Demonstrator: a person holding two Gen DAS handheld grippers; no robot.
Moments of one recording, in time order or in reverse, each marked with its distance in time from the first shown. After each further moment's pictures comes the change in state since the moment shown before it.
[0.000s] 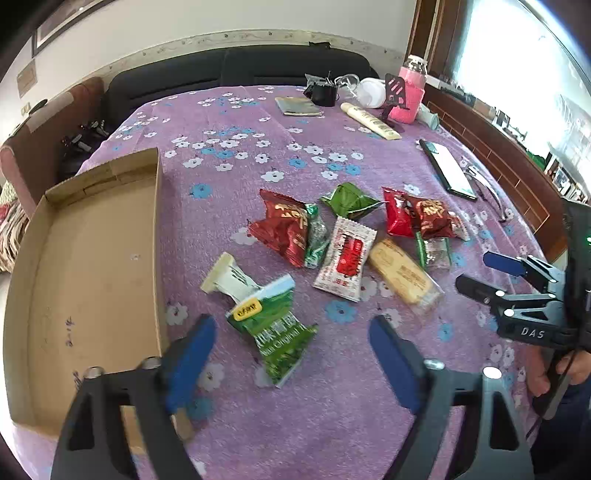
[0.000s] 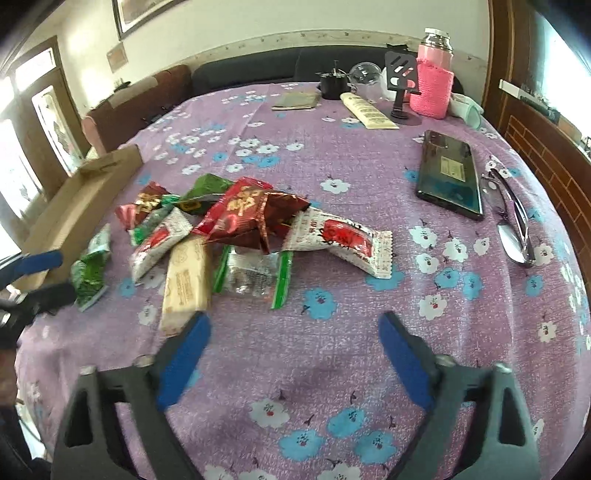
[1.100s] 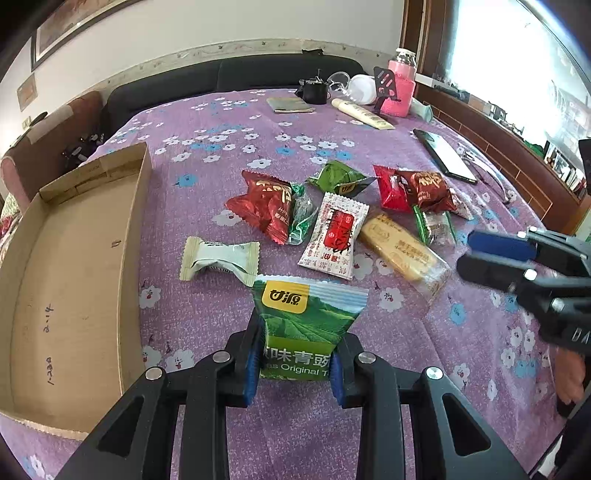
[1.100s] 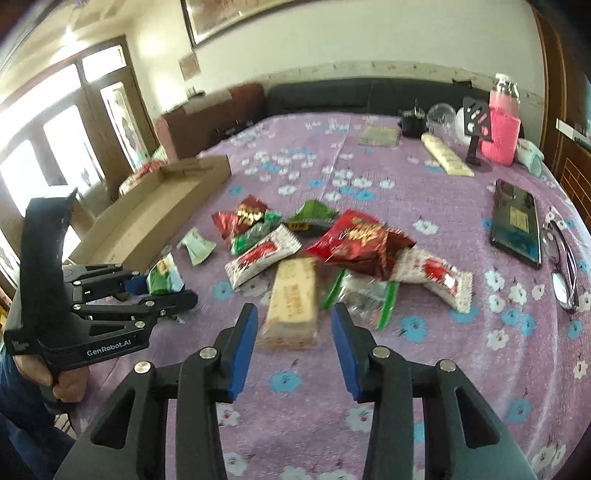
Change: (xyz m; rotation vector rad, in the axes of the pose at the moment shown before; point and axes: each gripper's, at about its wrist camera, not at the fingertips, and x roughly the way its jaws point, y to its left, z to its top) left arm 0.017 -0.013 -0.030 0.017 -0.070 0.010; right arm -0.018 0.053 0.003 -0.140 -0.050 0.206
